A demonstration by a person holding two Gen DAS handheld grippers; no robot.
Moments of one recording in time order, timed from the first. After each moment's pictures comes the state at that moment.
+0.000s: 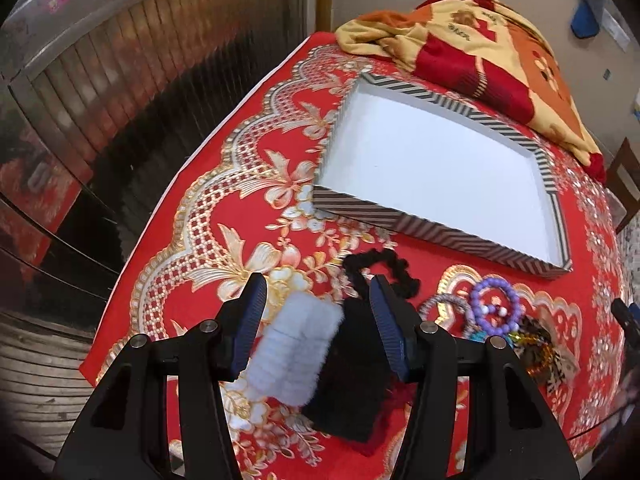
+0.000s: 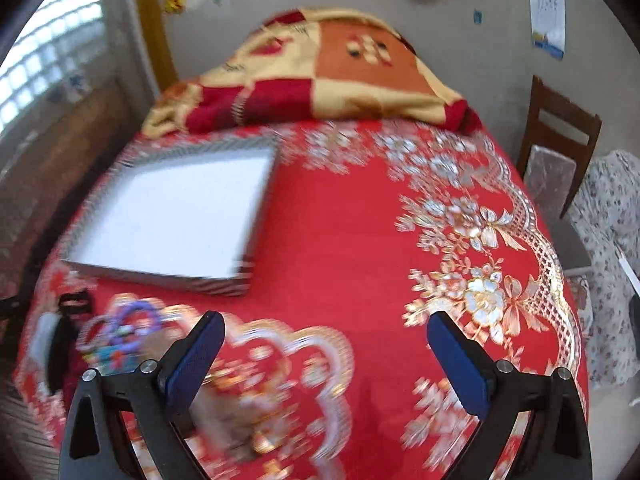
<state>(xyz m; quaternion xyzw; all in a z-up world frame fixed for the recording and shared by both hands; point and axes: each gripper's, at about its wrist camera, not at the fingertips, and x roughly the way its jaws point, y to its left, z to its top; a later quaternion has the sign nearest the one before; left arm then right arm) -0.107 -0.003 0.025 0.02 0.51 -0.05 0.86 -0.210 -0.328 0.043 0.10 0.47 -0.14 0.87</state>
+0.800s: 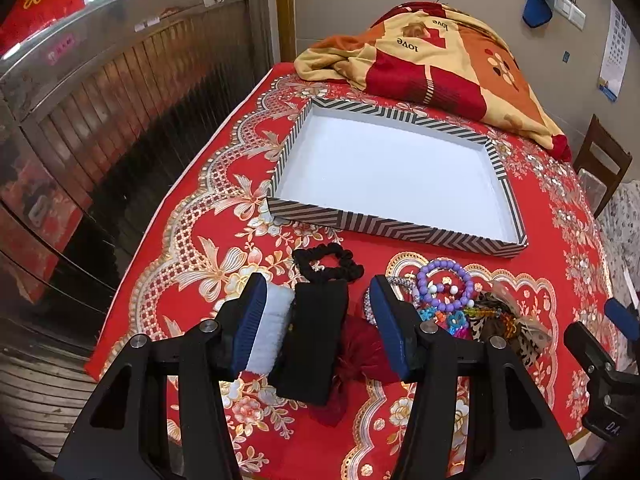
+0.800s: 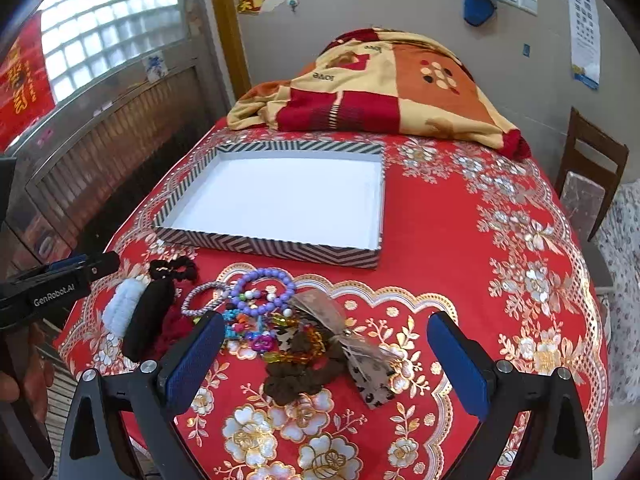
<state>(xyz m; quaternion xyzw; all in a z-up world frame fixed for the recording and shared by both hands) -0.151 -0.030 0.054 0.05 0.47 -0.09 0.88 -0.223 -0.229 0.076 0.08 0.46 -0.07 0.88</state>
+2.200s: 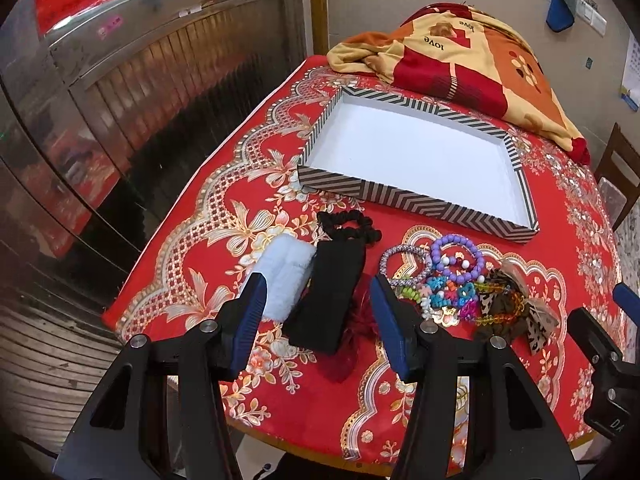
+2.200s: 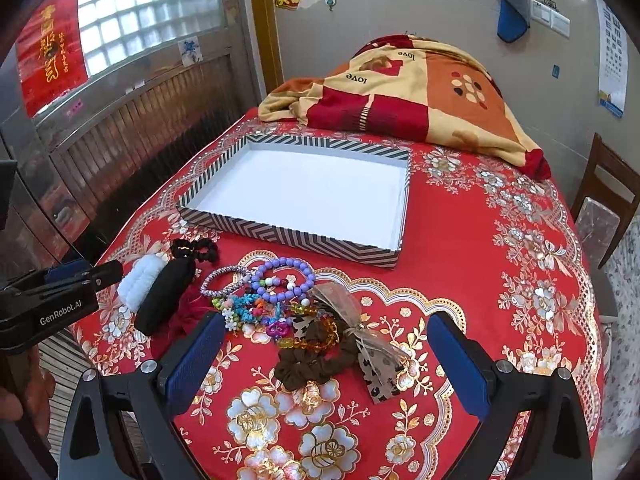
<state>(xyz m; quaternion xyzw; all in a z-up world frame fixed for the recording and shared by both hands) -0.193 -0.024 0.056 0.04 0.47 -0.03 0.88 -0.232 -0.222 0.082 0.06 0.46 -0.02 0.89</state>
